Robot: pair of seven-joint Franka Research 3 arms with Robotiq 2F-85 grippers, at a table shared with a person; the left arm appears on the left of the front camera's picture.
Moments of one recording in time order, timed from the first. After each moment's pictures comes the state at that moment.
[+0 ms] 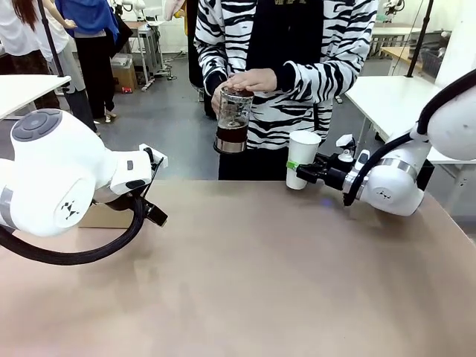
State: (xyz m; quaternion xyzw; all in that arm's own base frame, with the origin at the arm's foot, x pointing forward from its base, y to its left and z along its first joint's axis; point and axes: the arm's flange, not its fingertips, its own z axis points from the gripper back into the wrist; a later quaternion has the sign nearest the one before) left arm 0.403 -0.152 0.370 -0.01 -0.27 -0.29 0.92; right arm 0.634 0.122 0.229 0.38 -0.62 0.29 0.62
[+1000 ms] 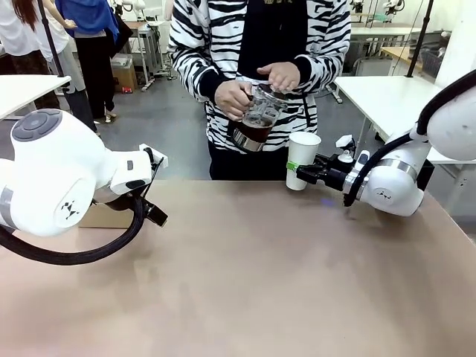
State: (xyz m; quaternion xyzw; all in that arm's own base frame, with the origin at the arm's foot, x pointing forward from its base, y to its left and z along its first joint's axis) left arm 0.403 -0.152 0.370 -0.01 -0.27 -0.29 0.92; right arm 0.634 0.120 0.229 0.38 -0.62 0.29 0.62
